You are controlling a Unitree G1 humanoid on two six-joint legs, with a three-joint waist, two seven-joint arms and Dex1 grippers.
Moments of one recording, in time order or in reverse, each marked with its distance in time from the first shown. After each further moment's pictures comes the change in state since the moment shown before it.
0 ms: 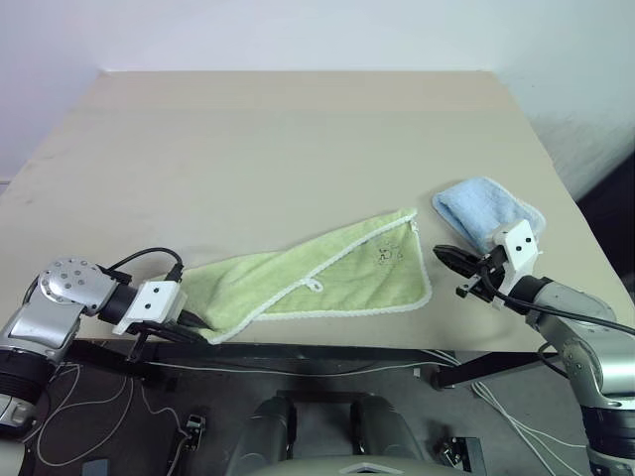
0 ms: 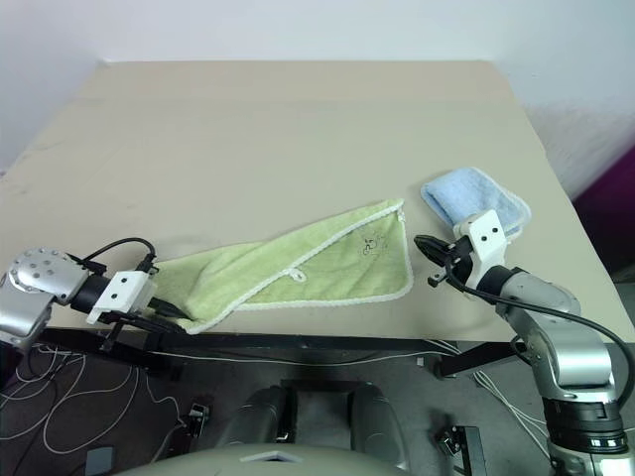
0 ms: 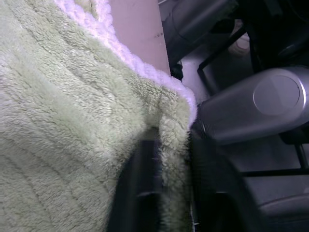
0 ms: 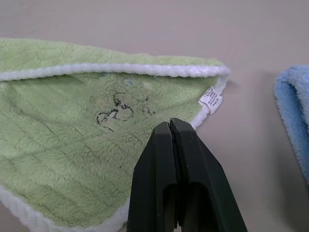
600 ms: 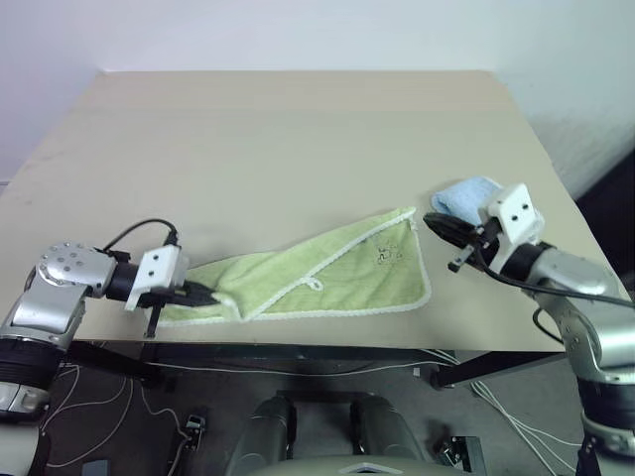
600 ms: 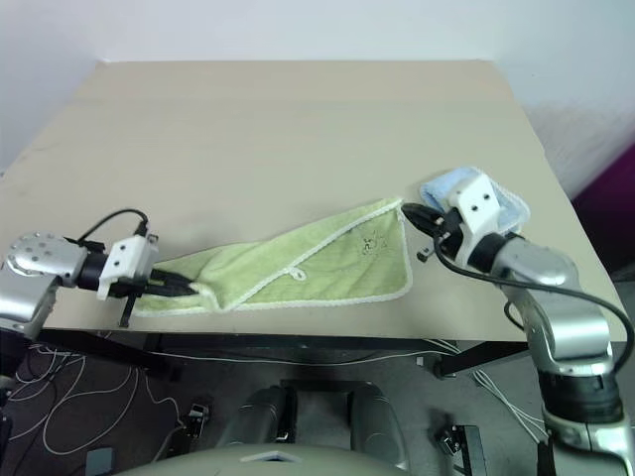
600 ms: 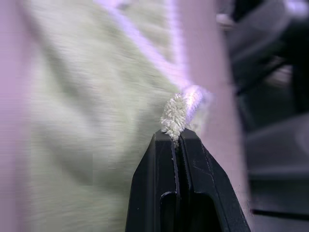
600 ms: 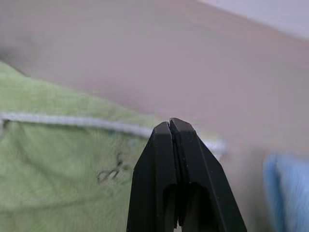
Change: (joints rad) left arm -0.078 -0.076 0.110 -0.004 -0.024 0.144 0.159; right arm -0.229 -0.065 0.095 -0.027 -0.071 -0.004 0.013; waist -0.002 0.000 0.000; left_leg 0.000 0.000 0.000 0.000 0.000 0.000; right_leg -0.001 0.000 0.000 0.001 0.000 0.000
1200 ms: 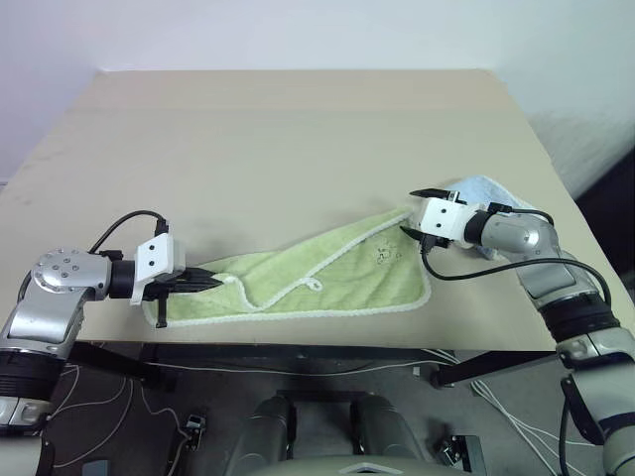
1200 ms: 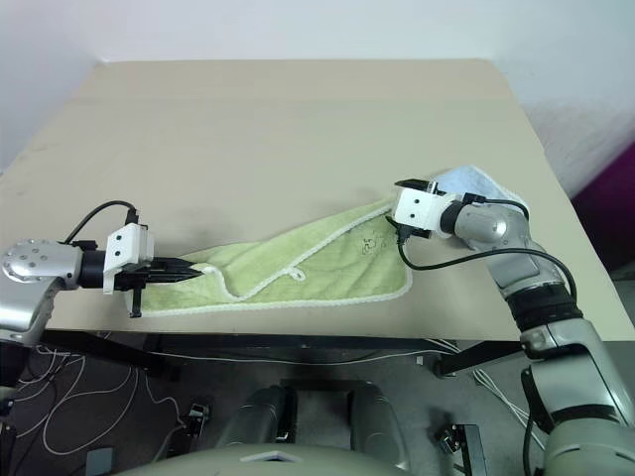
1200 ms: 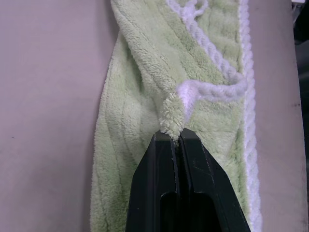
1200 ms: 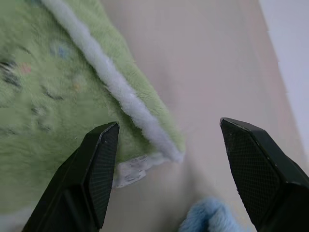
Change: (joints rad) left arm 0.102 -0.022 0.076 -0.110 0.021 0.091 0.133; right arm -0.397 -0.015 0.385 0.807 -0.626 -0.794 -0.015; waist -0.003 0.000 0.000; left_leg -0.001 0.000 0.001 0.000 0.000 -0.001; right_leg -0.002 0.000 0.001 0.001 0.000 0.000
